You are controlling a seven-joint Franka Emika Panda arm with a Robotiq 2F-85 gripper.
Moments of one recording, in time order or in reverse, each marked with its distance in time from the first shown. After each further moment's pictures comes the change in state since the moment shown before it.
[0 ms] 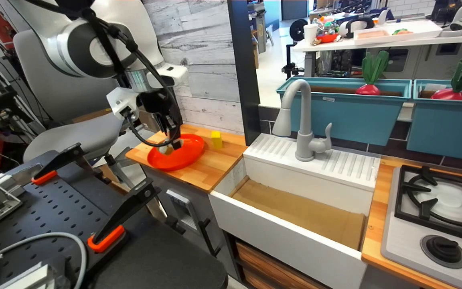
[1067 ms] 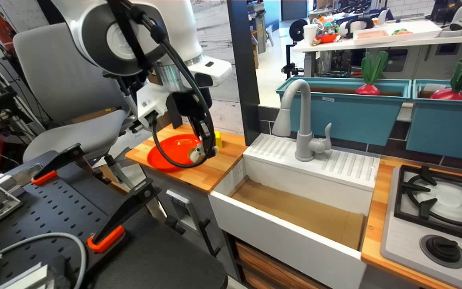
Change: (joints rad) arm -0.237 -0.027 0.000 -0.021 0.003 0.009 -0.039
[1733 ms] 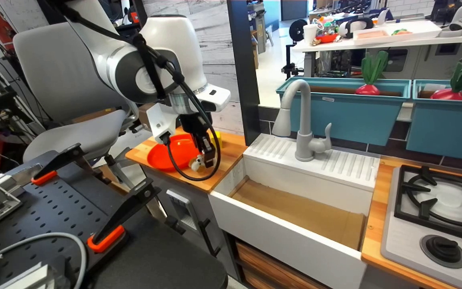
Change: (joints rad) arm 0.006 0.198 0.059 0.181 0.000 -0.003 0.000
